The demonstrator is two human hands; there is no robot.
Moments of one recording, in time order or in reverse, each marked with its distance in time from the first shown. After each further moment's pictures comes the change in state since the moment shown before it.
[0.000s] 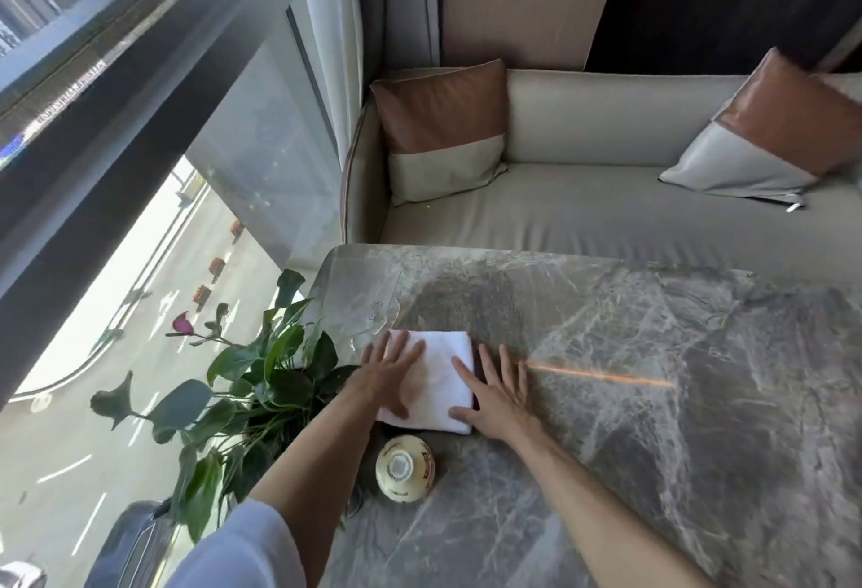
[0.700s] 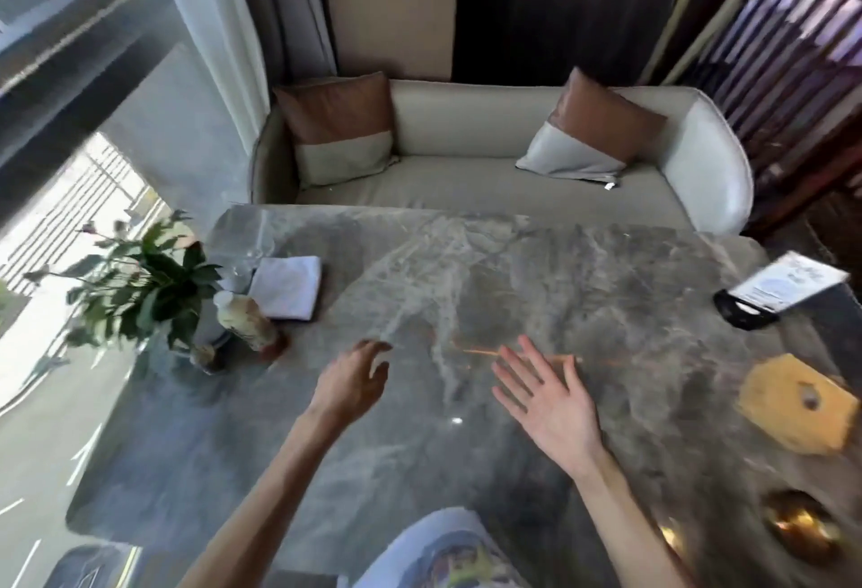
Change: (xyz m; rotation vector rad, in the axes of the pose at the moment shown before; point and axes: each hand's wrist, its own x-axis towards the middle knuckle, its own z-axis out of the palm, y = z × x) left_hand -0.276 0.349 0.037 -0.551 0.537 0.057; right_hand -0.438 0.257 -0.057 2.205 0.088 0.065
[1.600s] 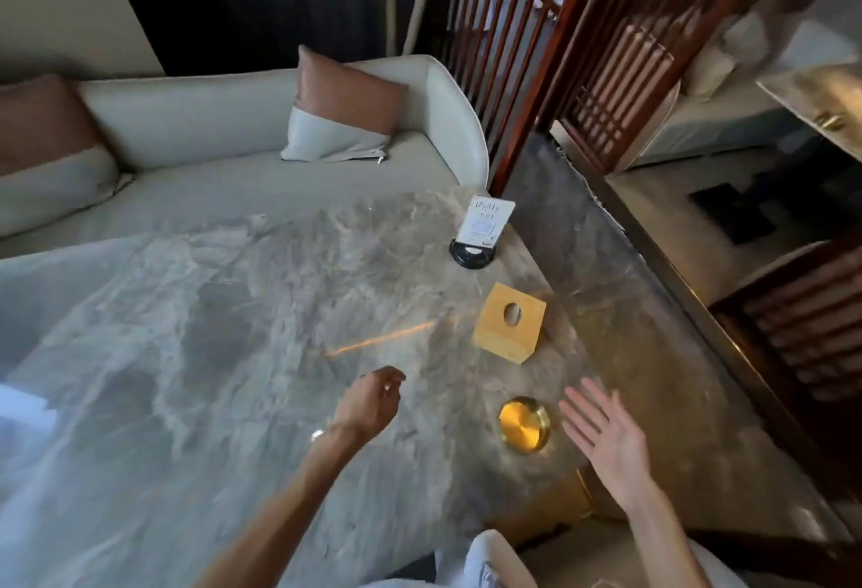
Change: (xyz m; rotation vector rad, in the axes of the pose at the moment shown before) left_hand 0.023 0.334 0.284 -0.126 -0.404 0.181; right_hand -0.242 -0.202 -0.347 -0.044 0.666 -0.355
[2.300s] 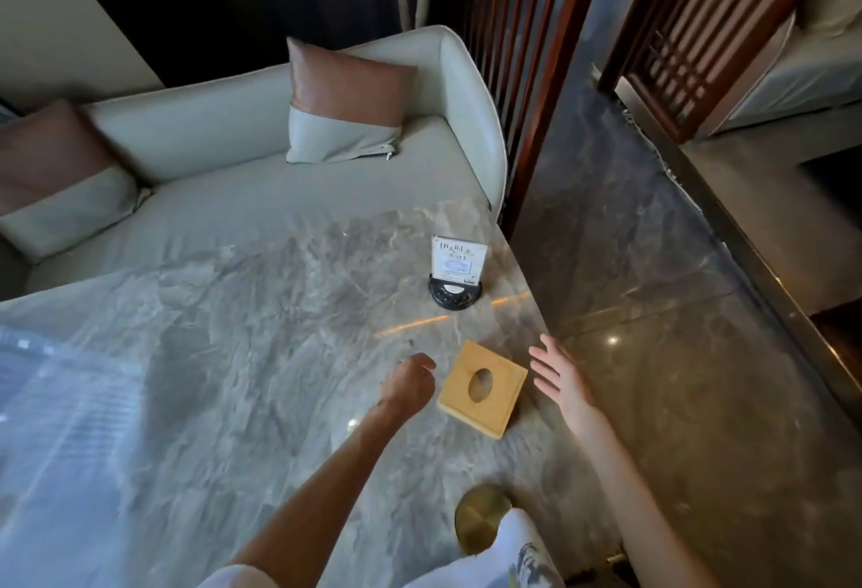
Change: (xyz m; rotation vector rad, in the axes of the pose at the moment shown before) left_hand 0.199 0.141 0.078 0.082 0.013 -0.224; right_hand 0.255 -0.114 0.035 -0.357 -0.124 0.139
